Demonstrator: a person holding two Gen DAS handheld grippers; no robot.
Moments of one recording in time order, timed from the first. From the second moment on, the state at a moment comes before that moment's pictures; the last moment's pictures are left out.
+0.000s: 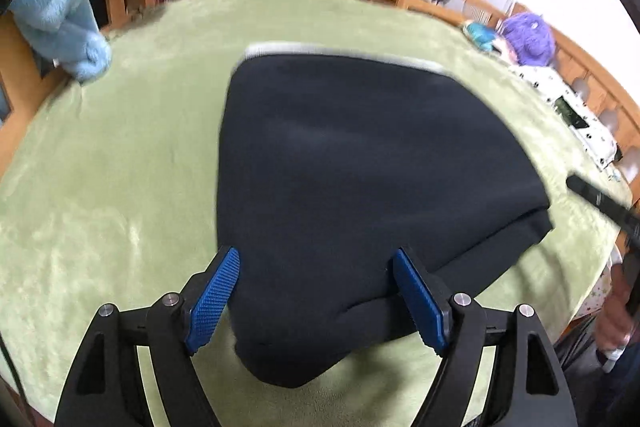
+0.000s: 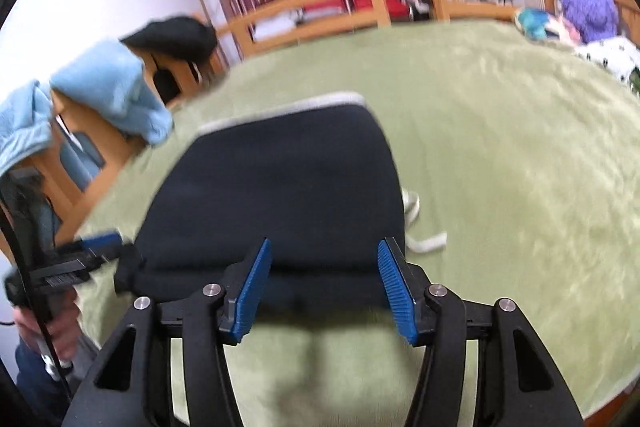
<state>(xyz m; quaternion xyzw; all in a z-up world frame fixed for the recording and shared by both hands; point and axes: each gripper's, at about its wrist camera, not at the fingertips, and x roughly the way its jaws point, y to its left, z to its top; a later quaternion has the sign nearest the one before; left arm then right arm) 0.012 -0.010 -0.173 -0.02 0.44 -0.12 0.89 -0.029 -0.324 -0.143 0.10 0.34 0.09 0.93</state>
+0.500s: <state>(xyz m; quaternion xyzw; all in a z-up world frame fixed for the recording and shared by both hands) -0.008 -0.015 -0.163 -0.02 0.45 -0.09 0.89 -0.019 -0.342 -0.170 0.12 0.44 0.02 0.89</state>
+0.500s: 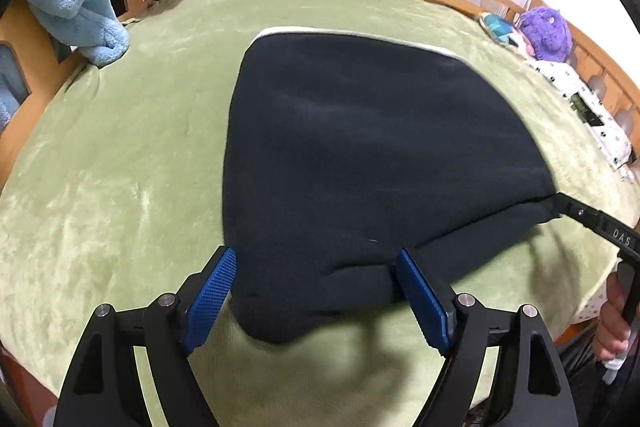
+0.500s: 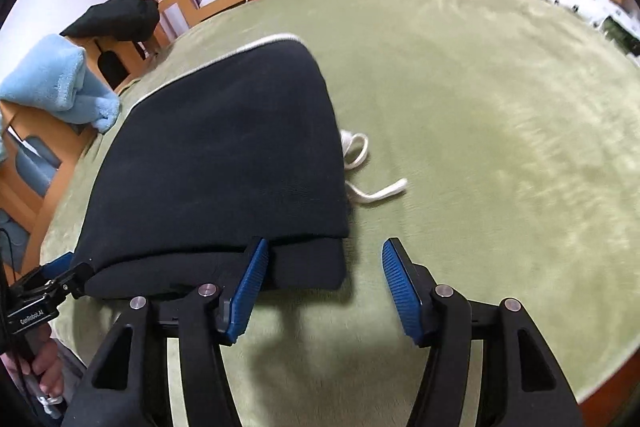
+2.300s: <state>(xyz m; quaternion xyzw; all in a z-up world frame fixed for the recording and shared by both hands) -0.075 -0.049 -0.019 -0.02 0.33 -0.08 0.94 -0.094 -0.293 -0.029 0.05 0.35 -0.02 0.94</state>
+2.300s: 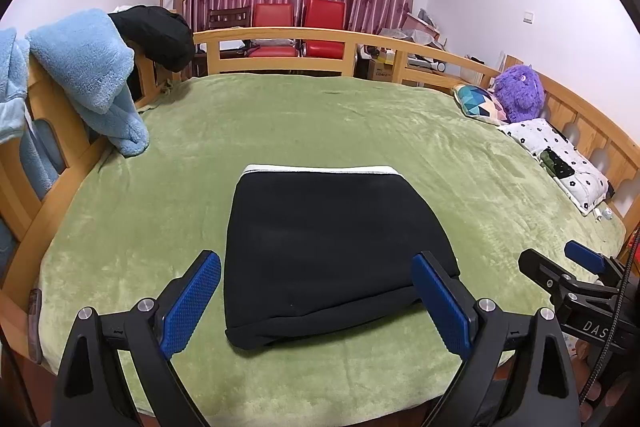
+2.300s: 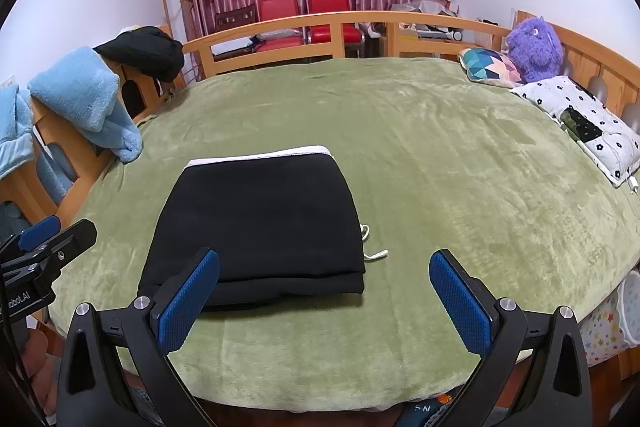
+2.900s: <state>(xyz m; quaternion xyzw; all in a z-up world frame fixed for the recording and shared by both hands) -0.077 -0.050 -0.018 -0.02 0.33 -0.07 0.94 -0.093 -0.300 -0.030 0.05 0.35 -0.03 0.94</state>
